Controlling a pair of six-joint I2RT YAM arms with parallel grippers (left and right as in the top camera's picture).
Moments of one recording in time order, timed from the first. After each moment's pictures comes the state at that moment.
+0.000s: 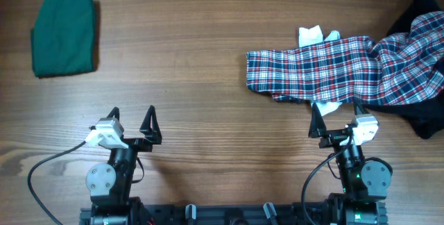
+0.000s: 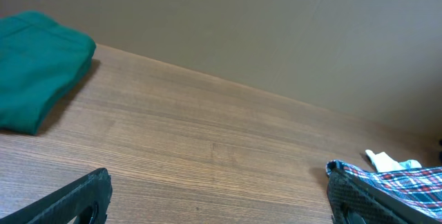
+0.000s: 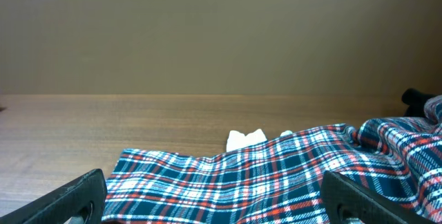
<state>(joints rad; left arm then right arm) 0.06 0.01 0.01 -0.06 0.15 -0.34 -0.09 0.02 0.01 0.01 -0.19 0.04</state>
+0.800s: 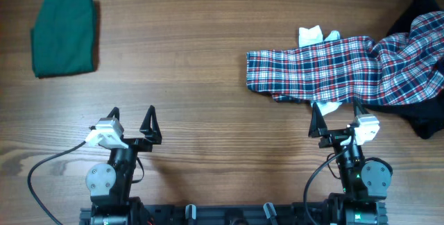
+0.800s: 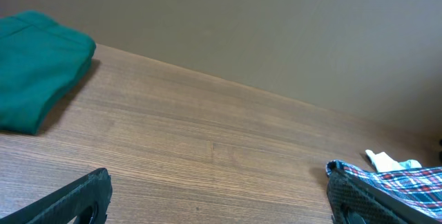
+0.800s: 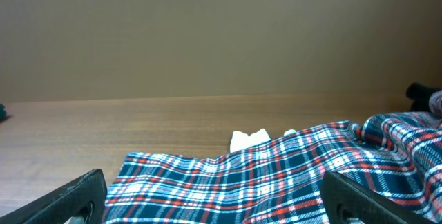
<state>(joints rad) 0.06 0.01 0.01 -0.06 0.15 -0.34 -0.09 0.02 0.01 0.01 -0.19 0.09</state>
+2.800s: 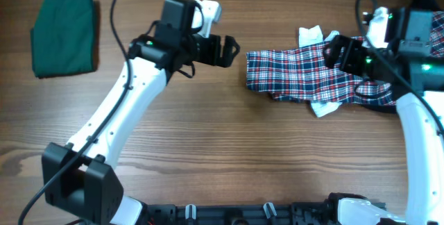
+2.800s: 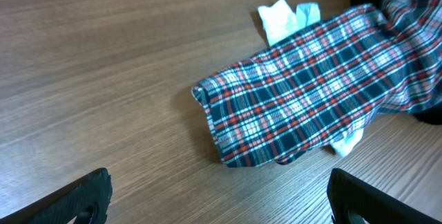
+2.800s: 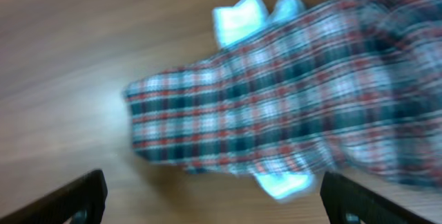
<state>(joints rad) -0.40 1.68 1.42 -0.60 0.34 -0.19 -0.09 1.36 1.43 -1.07 -0.12 0.22</state>
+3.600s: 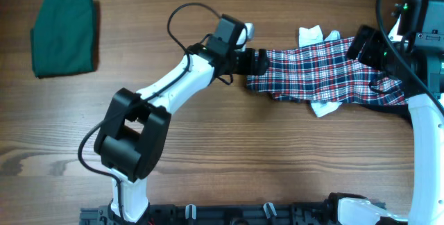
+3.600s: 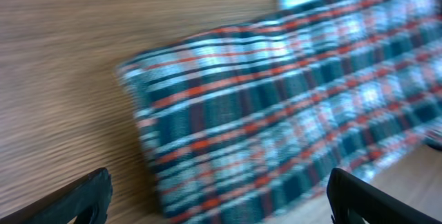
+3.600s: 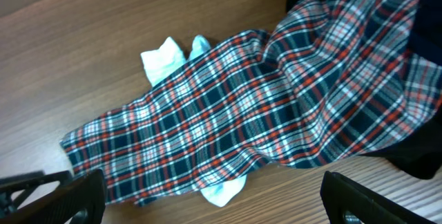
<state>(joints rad) -0.54 2.02 1.43 -0.35 0.35 -0.49 -0.09 1.37 1.56 -1.14 0.14 0.29</state>
